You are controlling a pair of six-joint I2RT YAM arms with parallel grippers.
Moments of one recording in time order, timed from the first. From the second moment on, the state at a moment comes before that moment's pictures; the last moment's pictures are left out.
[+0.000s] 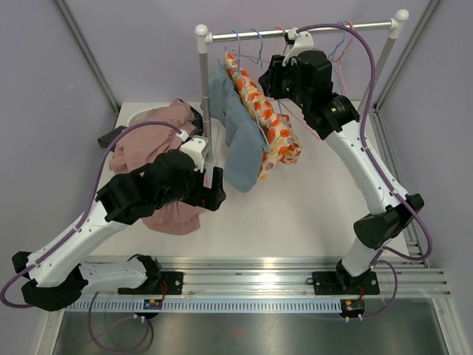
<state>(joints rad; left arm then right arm) -0.94 1.06 1.41 -1.05 -0.21 -0.48 0.52 1.70 2.03 -0.48 0.07 0.25</state>
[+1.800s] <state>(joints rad) -1.33 0.85 1.06 -0.64 -0.34 -0.46 0.52 1.34 1.95 -0.70 0.03 0.37</state>
